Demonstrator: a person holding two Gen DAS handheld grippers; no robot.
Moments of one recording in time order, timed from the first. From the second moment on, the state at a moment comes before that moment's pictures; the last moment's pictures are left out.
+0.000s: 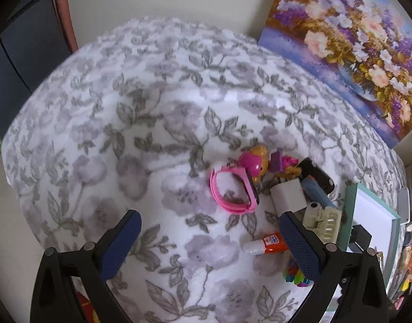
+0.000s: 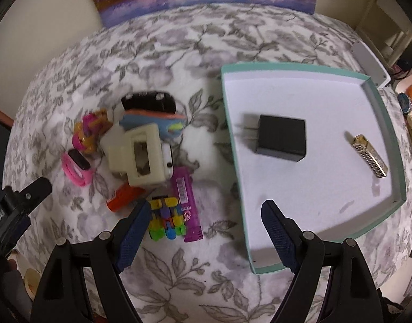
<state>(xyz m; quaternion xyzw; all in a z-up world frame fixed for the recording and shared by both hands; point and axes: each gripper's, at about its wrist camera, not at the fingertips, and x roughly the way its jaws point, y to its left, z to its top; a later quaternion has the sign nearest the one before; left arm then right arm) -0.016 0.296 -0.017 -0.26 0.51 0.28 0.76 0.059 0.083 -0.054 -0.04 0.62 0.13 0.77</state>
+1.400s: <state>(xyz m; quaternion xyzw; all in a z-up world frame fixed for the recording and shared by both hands) 0.004 0.286 -0.081 -0.28 0.59 0.28 0.71 0.048 0.116 -0.093 -0.06 0.65 0.18 0.74</state>
